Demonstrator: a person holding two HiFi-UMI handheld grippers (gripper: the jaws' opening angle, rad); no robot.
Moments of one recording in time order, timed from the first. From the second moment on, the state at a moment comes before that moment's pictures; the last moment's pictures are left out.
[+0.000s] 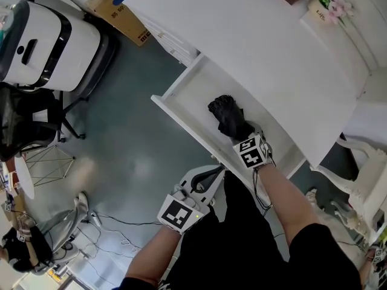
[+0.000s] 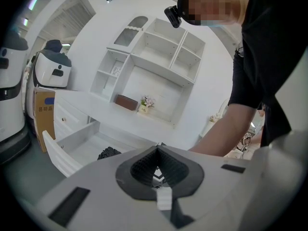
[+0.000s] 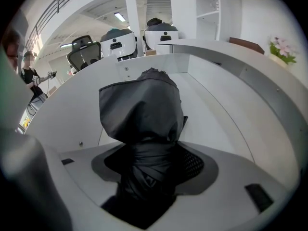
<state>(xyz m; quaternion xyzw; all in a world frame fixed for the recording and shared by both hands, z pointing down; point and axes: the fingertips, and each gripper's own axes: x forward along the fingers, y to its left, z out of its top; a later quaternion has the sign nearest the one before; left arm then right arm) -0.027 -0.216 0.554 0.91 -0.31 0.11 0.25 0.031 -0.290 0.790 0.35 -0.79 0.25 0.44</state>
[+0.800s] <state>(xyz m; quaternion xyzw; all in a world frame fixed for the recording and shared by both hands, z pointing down) -0.054 -0.179 0.527 0.91 -0.32 0.10 0.23 0.040 -0.285 0.743 0.38 -0.80 0.25 0.39</state>
